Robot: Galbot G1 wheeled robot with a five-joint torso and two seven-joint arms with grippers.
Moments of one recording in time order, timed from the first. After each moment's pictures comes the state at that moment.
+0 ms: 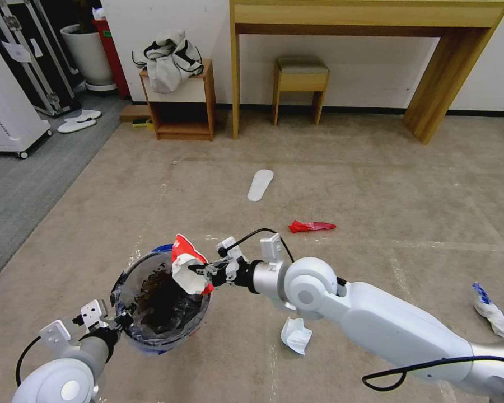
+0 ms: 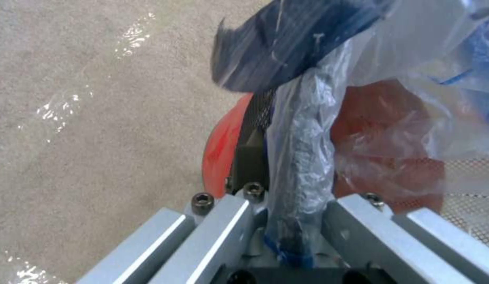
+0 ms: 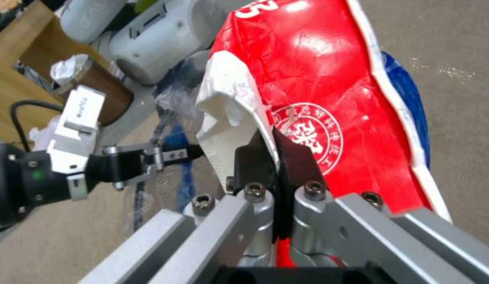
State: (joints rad) left arm 1.59 -1.39 -0.81 -2.21 -0.98 0.73 -0.47; right arm -0.43 1.00 -0.59 1.88 1.28 -0.47 0.12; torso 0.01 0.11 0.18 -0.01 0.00
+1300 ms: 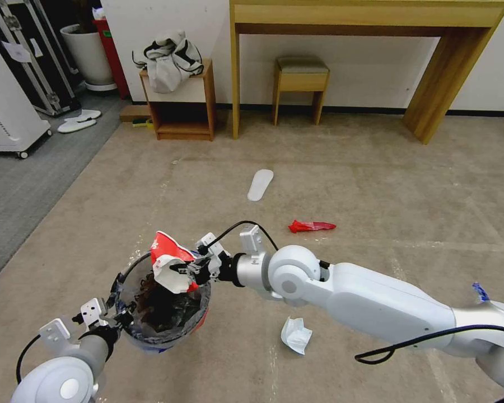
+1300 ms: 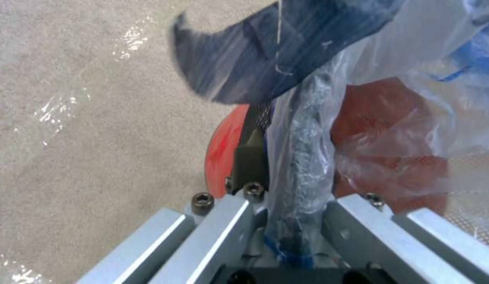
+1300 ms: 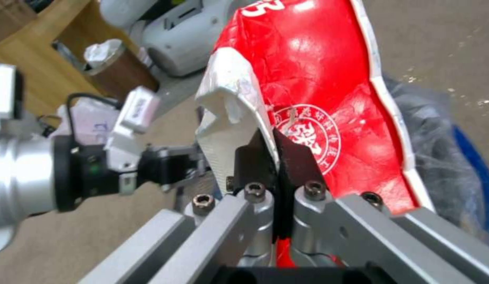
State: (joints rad) left arm 1.58 -1.38 -0.82 -2.21 -0.99 0.73 -0.47; right arm -0.26 0.99 -0.72 1.90 1.33 -0.43 0.06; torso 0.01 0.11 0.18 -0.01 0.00
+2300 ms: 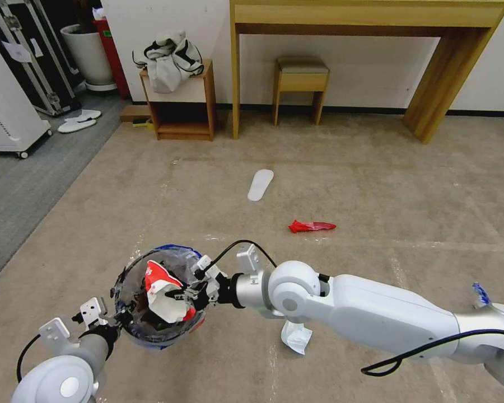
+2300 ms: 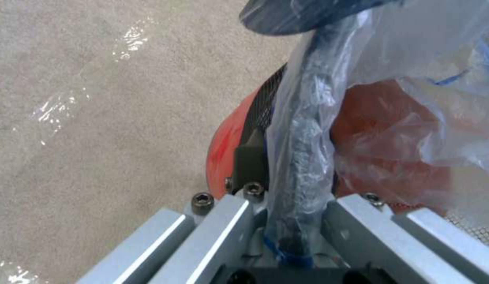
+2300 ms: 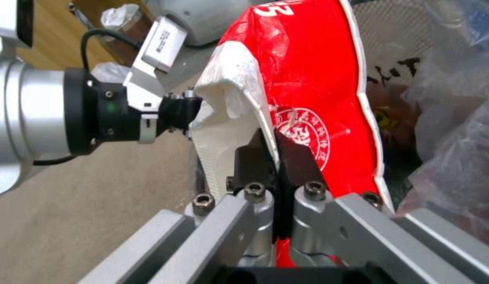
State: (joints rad) left arm 1.58 -1.39 -0.82 -2.21 -0.99 0.73 -0.48; right arm -0.26 1.00 -0.82 1.88 1.28 -0.41 0.01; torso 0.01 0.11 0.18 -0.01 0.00
